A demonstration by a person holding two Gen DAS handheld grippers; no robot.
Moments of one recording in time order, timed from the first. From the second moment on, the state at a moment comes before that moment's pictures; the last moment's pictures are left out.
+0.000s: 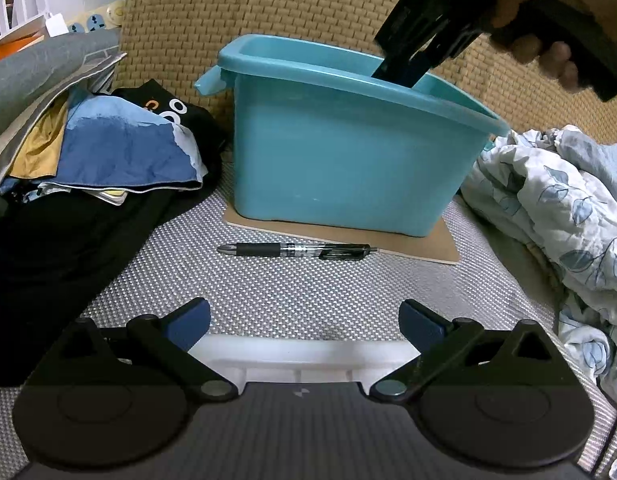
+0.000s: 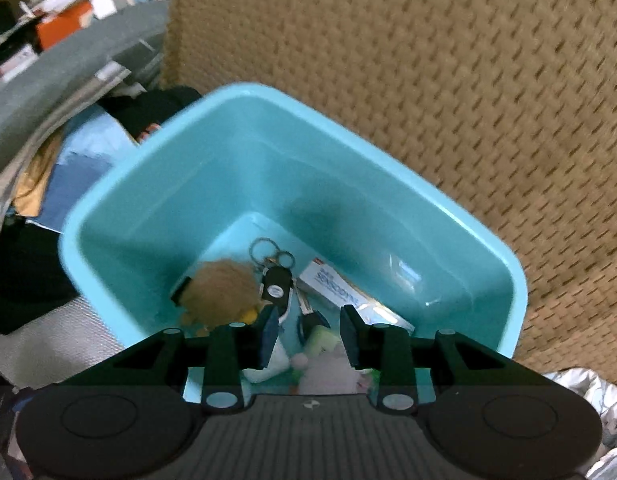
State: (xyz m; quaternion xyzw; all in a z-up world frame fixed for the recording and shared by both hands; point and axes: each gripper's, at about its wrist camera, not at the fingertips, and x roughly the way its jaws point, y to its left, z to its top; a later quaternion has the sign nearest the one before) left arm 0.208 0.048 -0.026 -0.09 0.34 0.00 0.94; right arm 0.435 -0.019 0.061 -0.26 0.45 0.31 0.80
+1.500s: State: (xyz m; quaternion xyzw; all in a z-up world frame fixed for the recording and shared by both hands) left arm 0.201 0.038 -0.027 -0.05 0.28 0.04 0.96; right arm 0.221 -0.144 -0.023 0.01 0.25 0.23 0.94
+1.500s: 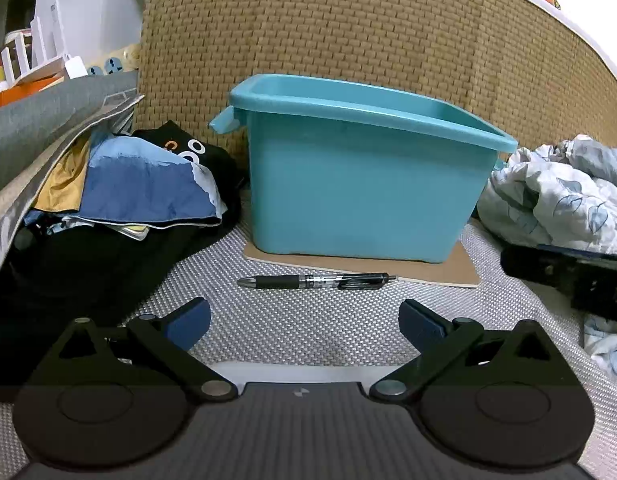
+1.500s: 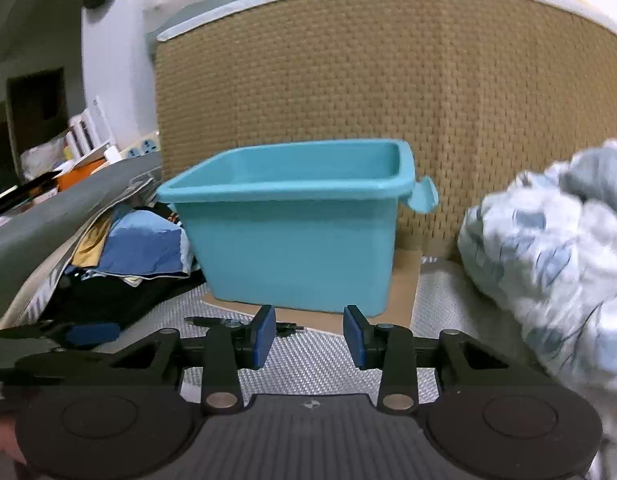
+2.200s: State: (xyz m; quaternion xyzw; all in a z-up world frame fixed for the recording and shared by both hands) left arm 0.198 0.045 -0.037 -0.07 0.30 0.03 0.95; right arm 0.225 -0.148 -0.033 0.05 0.23 0.23 0.94
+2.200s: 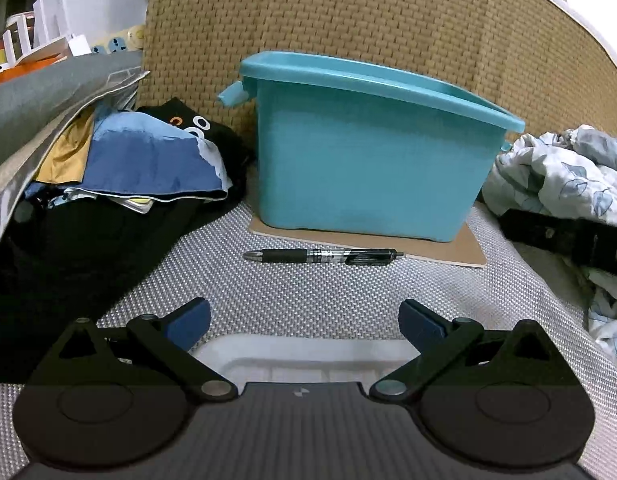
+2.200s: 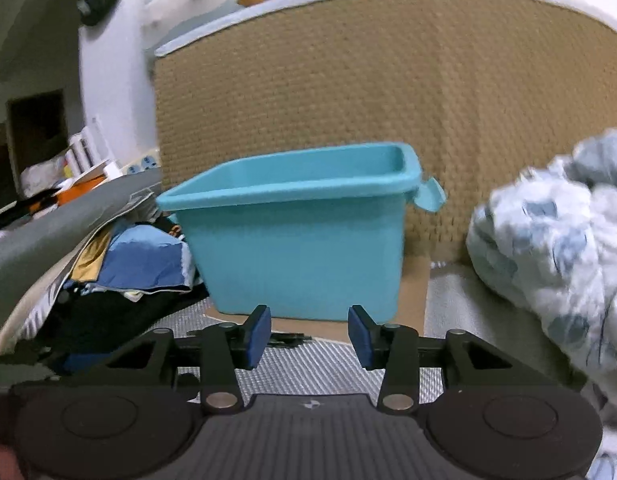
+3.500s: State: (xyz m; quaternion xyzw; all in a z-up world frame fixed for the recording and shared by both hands) left arm 0.340 0.022 -0.040 0.22 0.40 -0.20 0.87; right arm 0.256 -0.215 -0.028 0.25 0.26 0.21 0.91
